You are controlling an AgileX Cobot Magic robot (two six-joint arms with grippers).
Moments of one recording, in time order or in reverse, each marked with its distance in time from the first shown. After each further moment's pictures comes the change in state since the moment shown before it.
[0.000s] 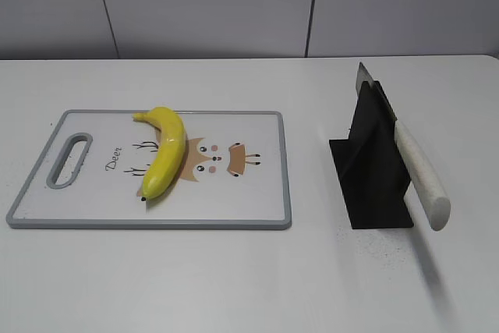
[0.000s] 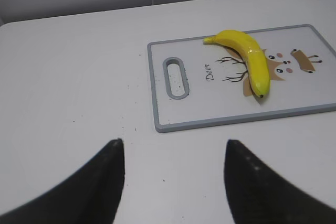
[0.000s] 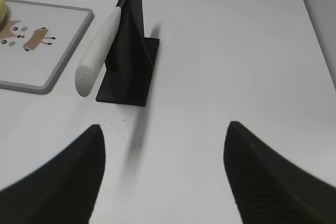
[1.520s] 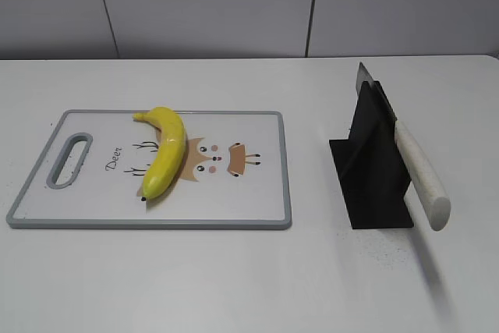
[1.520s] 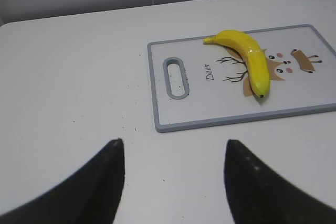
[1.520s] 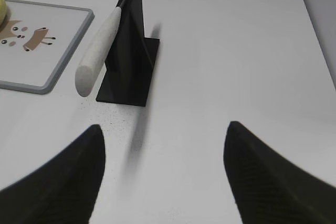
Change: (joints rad) left arm 0.000 0.000 0.000 0.000 0.000 0.000; right arm 0.000 0.000 0.000 0.000 0.000 0.001
